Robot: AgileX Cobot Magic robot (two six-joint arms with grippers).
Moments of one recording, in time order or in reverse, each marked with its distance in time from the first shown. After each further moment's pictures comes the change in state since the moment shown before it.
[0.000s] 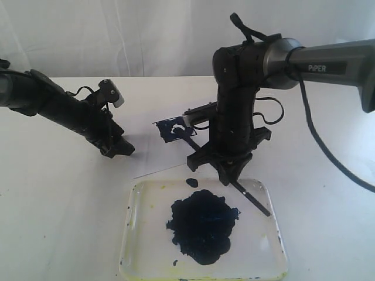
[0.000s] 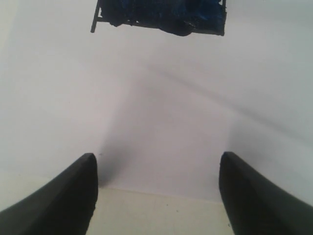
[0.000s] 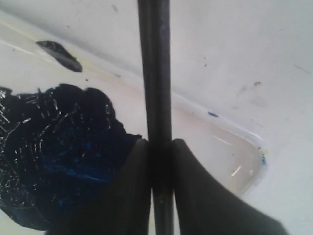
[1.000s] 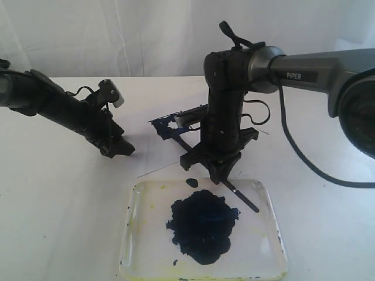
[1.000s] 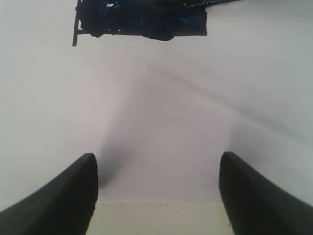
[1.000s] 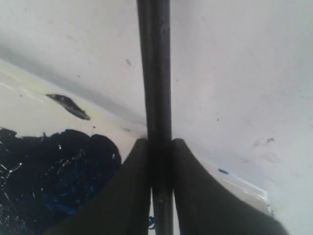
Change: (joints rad) left arm 0.000 0.000 0.000 0.000 0.002 0.000; right arm 0.000 0.114 -0.127 0.031 0.026 -0.052
